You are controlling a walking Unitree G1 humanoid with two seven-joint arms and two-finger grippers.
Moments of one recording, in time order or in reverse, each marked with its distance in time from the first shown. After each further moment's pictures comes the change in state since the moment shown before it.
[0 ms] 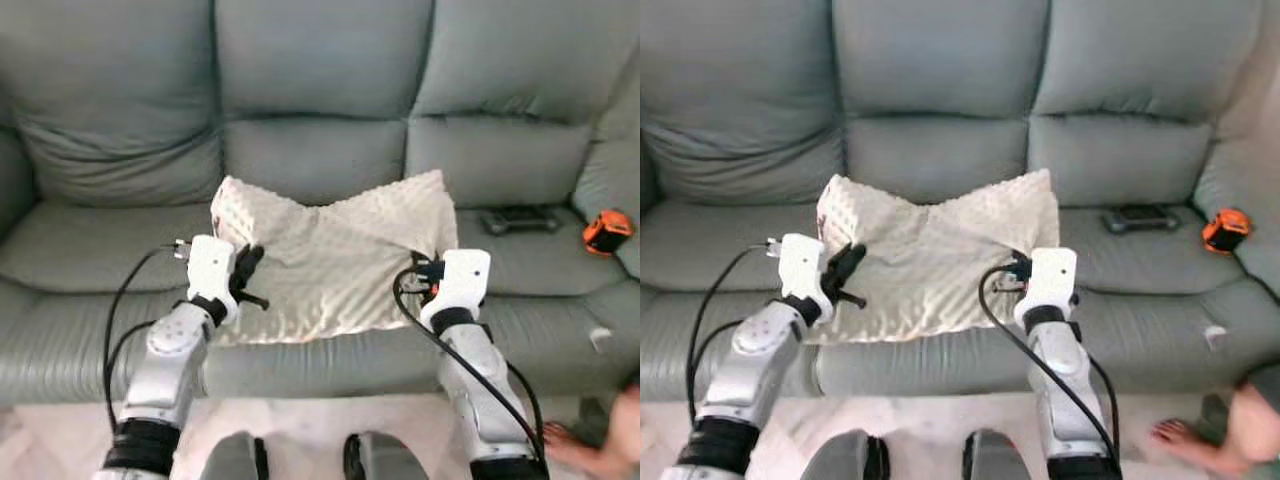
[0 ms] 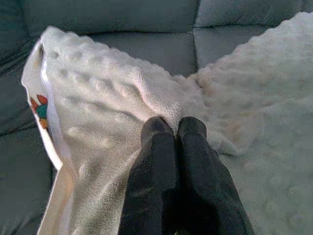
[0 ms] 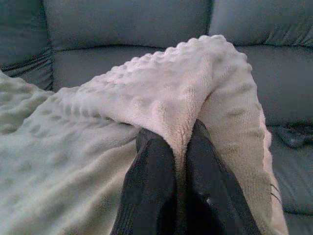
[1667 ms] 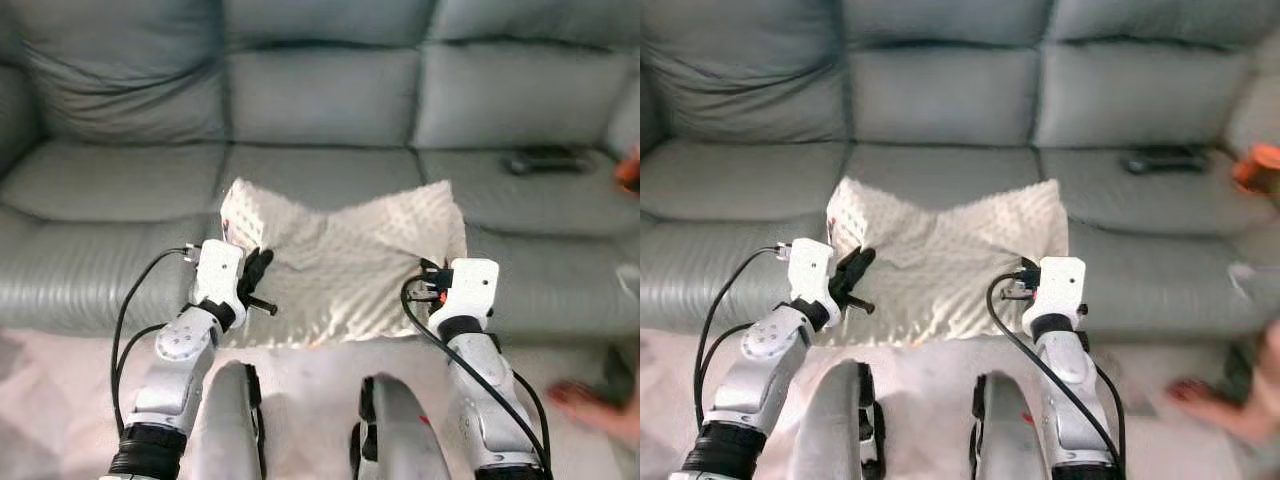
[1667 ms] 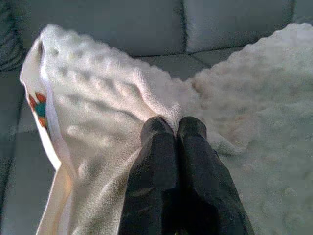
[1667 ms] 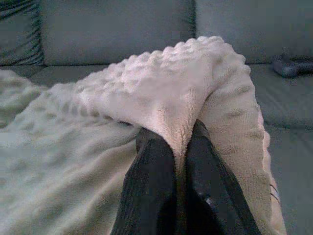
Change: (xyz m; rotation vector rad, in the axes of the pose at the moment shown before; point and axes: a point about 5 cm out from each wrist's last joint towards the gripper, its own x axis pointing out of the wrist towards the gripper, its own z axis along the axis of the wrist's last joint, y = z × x) left arm -0.001 -0.004 0.001 0.009 -0.009 -0.016; right arm -0.006 -0.005 -0.008 0.002 0.017 -0.028
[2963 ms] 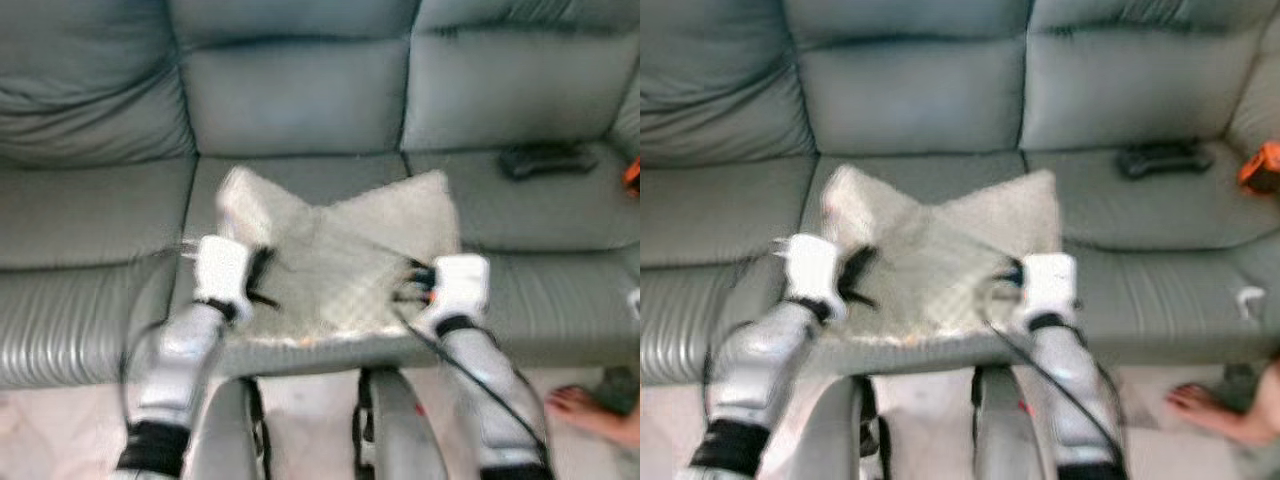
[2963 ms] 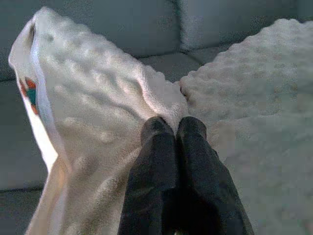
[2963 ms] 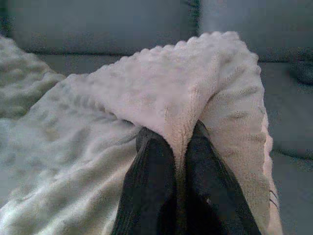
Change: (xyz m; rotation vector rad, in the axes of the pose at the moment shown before) left arm 0.006 -0.006 0.002 0.040 0.011 -0.037; right arm 0.001 0.004 0.000 -0.046 0.022 0.061
